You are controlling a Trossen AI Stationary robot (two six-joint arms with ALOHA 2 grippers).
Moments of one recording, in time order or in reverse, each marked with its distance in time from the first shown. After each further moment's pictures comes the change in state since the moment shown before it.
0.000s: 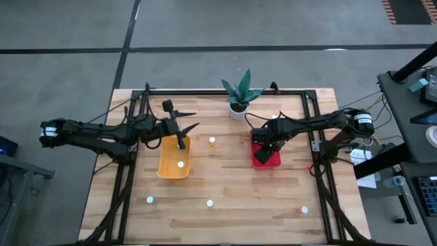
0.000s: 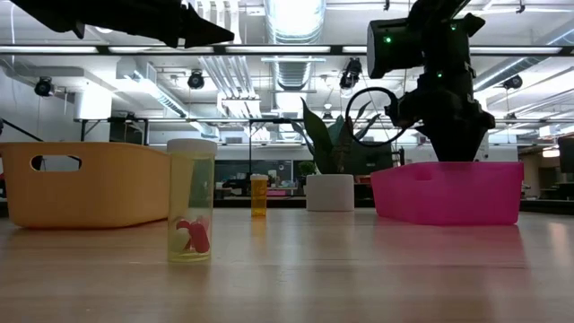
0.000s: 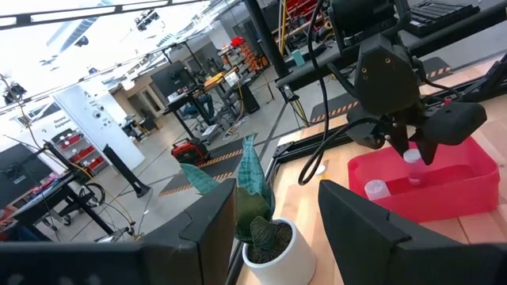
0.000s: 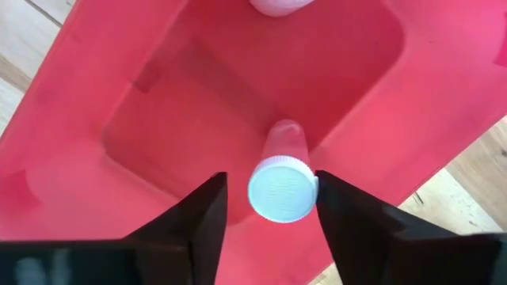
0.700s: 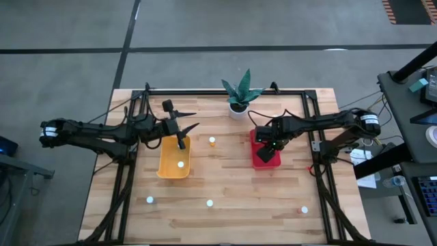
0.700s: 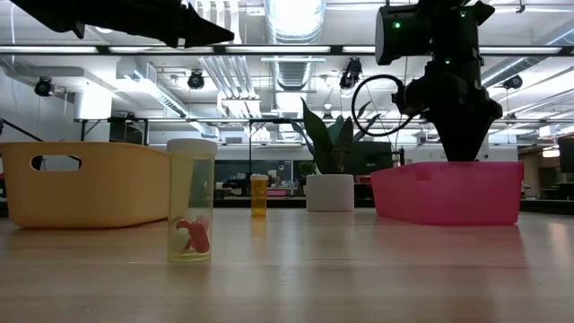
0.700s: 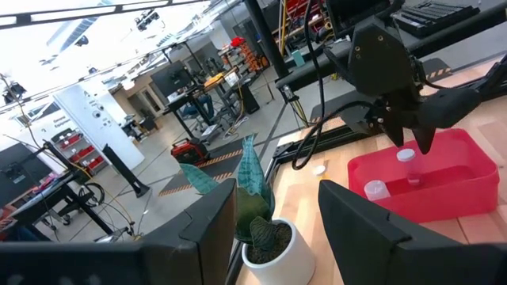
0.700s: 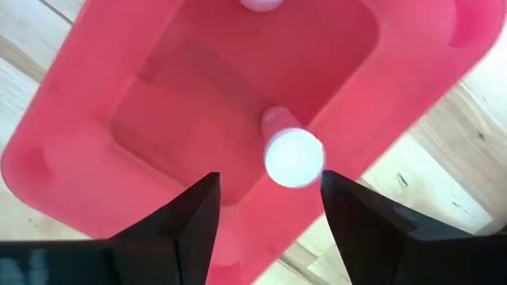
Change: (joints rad) left arm 0.000 0.000 0.000 0.000 0.000 -0.003; right arm 0.000 -0.081 0.000 -0.052 0.002 0.019
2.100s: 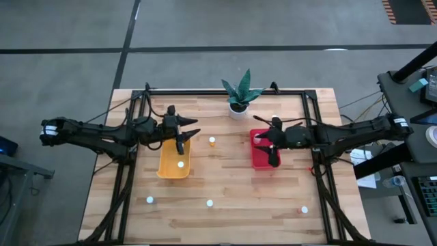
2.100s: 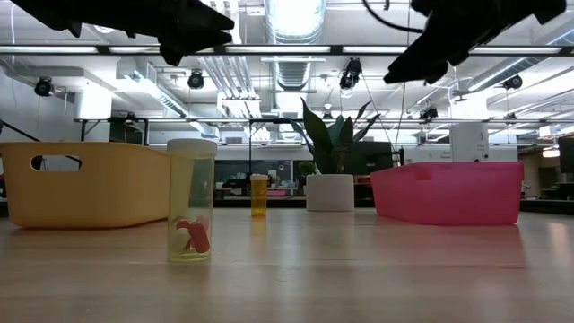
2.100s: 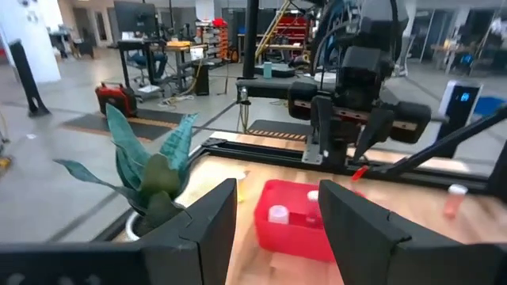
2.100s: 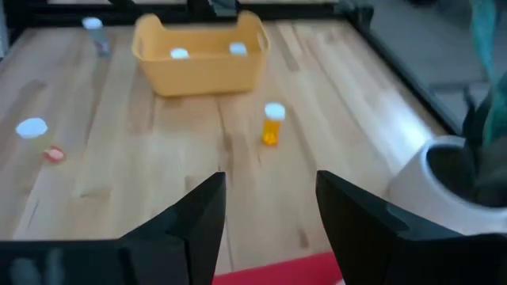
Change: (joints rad) left arm -0.046 0.000 0.000 -0.030 0.046 -0.556; right arm 0.170 -0.525 -0.386 0.925 0.227 -0.716
